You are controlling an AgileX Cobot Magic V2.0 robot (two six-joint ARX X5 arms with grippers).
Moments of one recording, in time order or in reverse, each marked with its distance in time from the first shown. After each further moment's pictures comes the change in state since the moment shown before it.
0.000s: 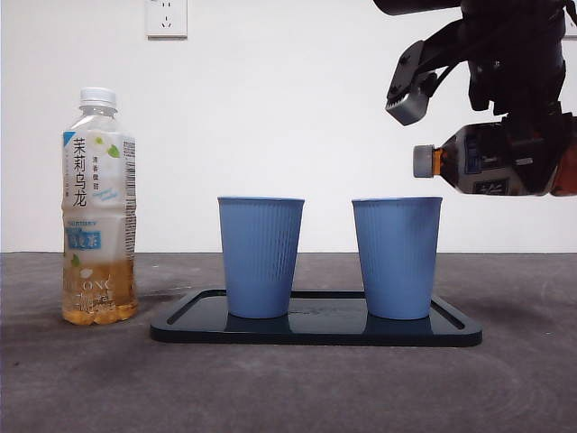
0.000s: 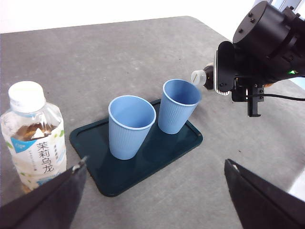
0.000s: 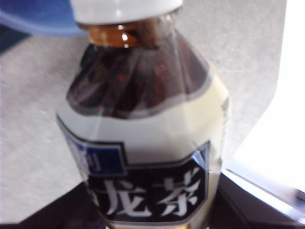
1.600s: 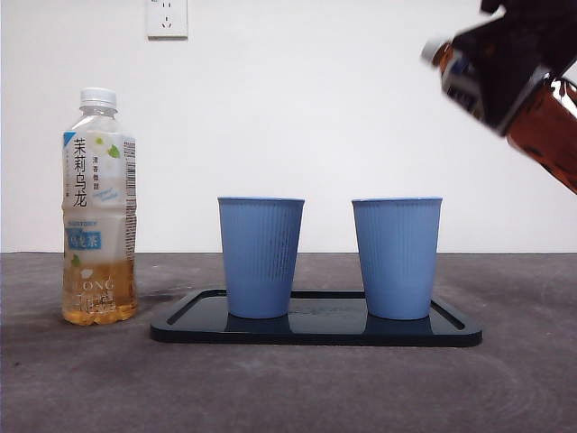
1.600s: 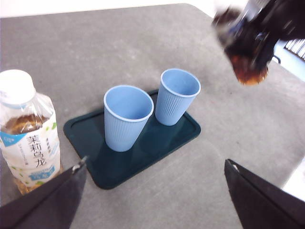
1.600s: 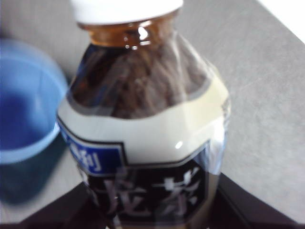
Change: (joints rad) left arm -0.015 0.059 0.000 0.000 0.000 0.003; right arm -0.156 -0.254 -0.023 0.223 -0.370 0.351
